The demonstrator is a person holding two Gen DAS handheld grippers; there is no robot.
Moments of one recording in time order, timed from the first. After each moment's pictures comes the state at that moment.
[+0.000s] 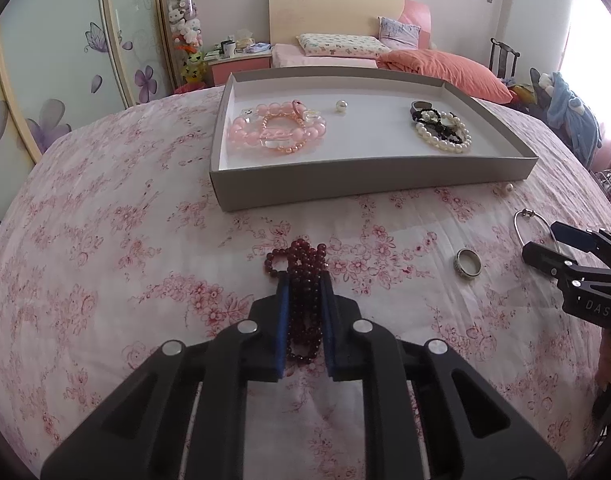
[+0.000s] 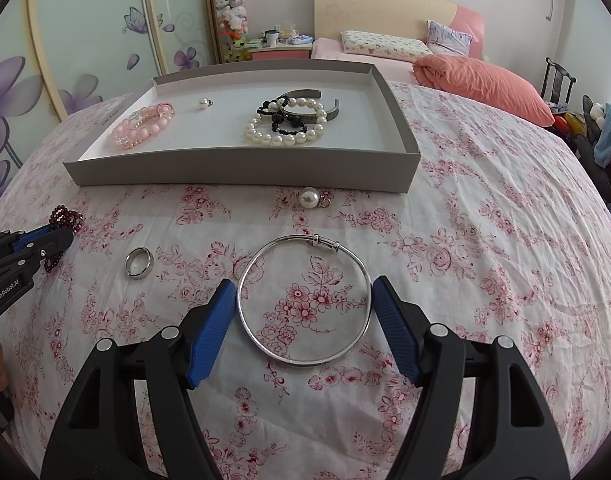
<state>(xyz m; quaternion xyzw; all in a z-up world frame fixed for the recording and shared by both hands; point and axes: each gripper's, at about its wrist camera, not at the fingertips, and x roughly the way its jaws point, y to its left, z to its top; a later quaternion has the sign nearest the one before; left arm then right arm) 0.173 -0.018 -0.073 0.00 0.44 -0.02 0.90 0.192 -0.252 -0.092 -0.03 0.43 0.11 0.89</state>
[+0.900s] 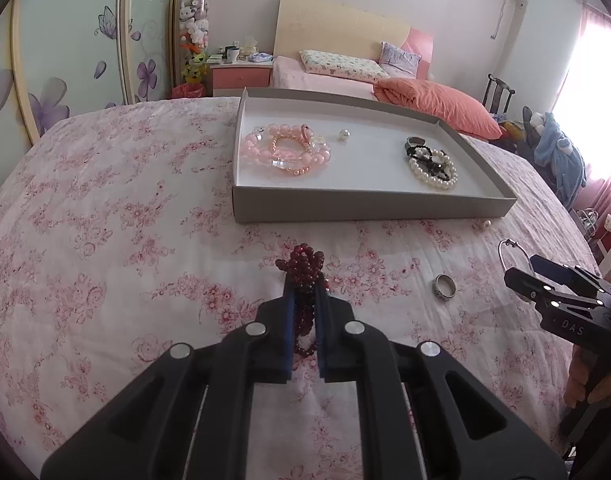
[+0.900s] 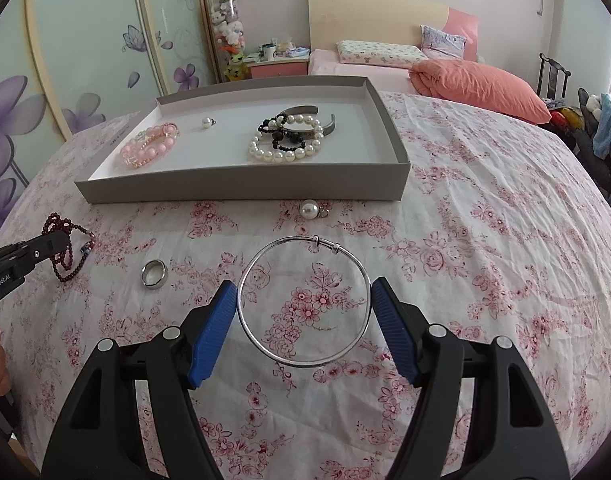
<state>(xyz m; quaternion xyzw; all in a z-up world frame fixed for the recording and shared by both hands) 0.159 0.003 -0.054 -0.07 0.41 -0.04 0.91 0.183 -0.260 -0.080 -0.01 0.41 0.11 0.90</state>
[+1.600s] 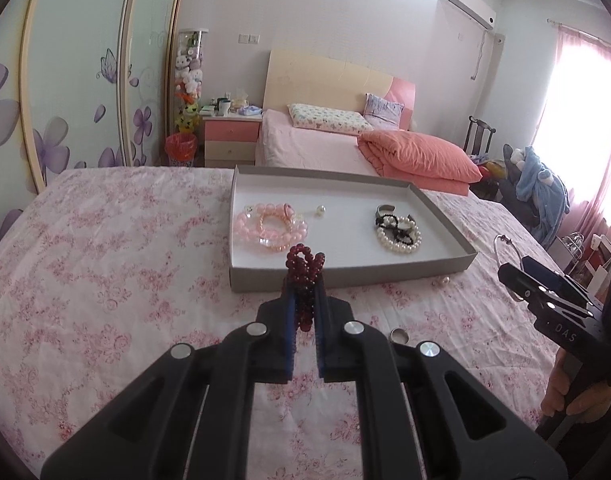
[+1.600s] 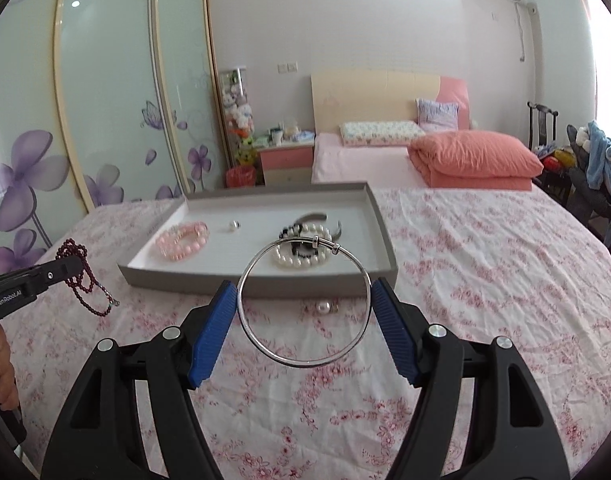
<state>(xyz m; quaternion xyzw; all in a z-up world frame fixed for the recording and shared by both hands) 0.138 0.000 0.004 -0.07 0.31 -0.06 0.95 0.156 -0.263 -0.024 0.03 0.25 0.12 0.96</state>
